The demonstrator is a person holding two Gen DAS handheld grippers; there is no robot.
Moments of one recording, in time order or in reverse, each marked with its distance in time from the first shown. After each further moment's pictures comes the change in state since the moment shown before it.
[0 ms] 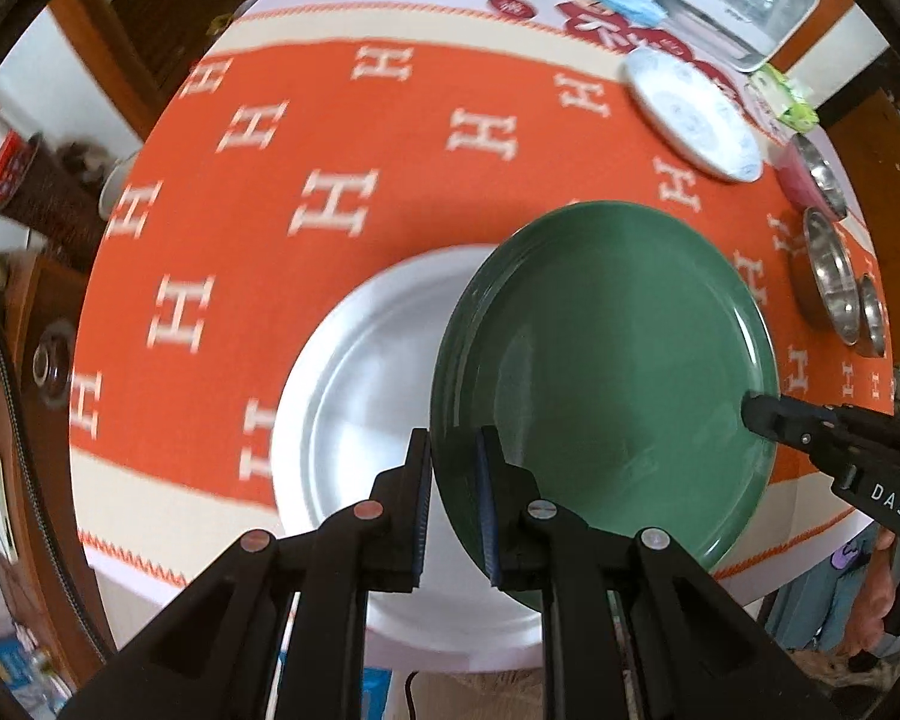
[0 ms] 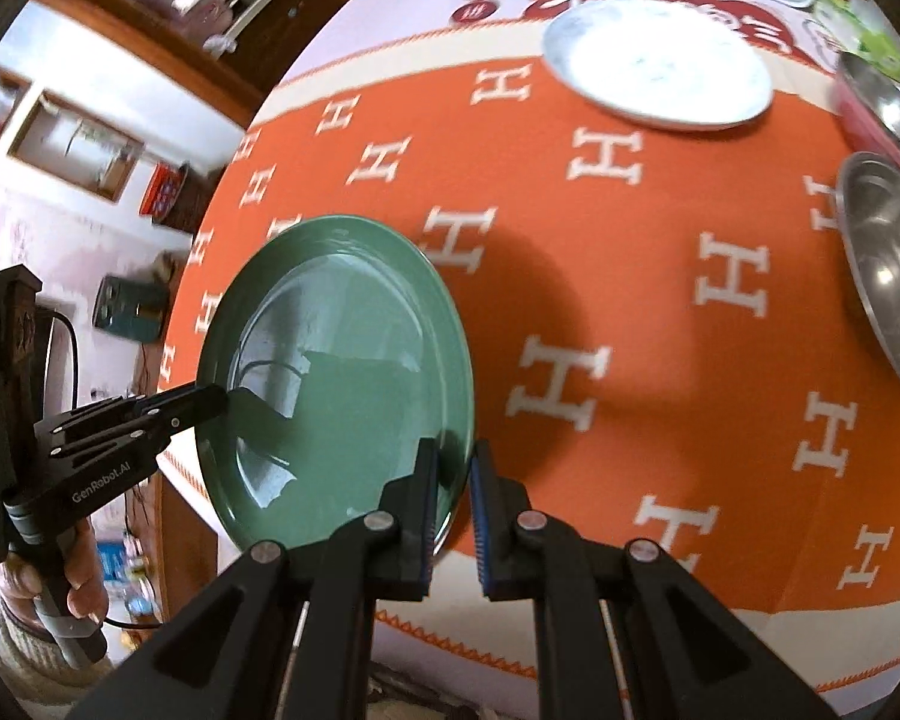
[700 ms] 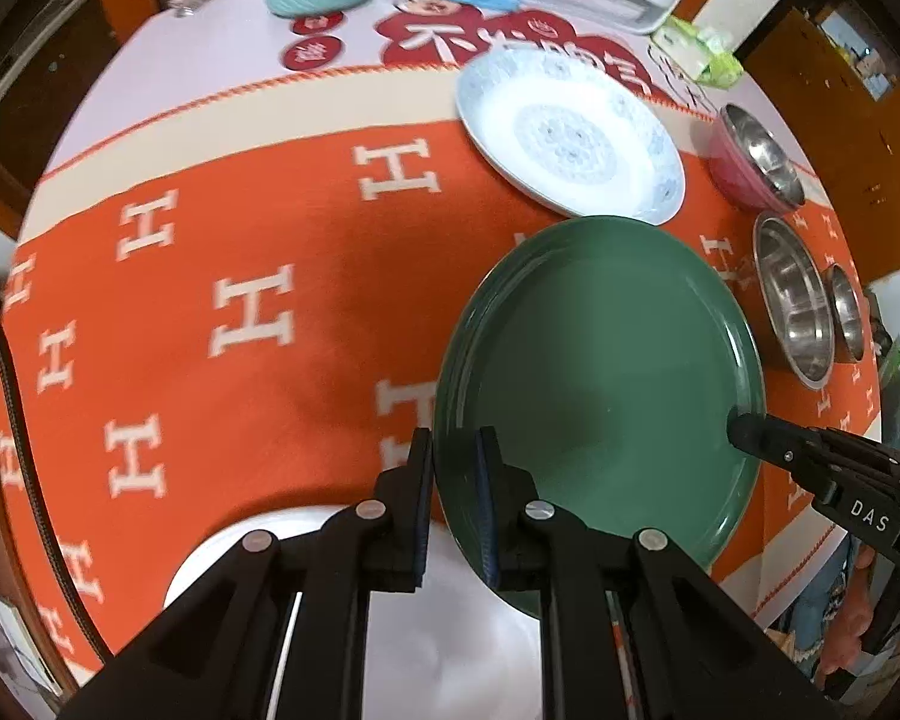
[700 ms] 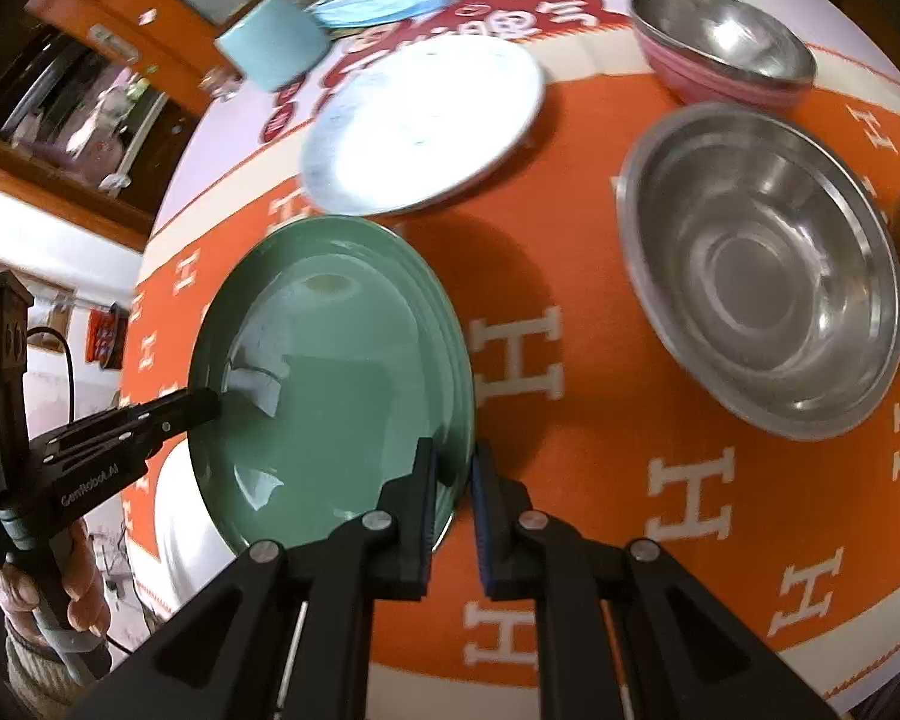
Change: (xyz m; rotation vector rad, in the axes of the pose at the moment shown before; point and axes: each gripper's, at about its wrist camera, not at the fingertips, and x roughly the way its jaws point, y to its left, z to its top) left arm 0.046 -0.128 0.111 0.246 -0.021 -0.085; right arm -0.024 -0.111 0.023 0.293 -0.153 -0.063
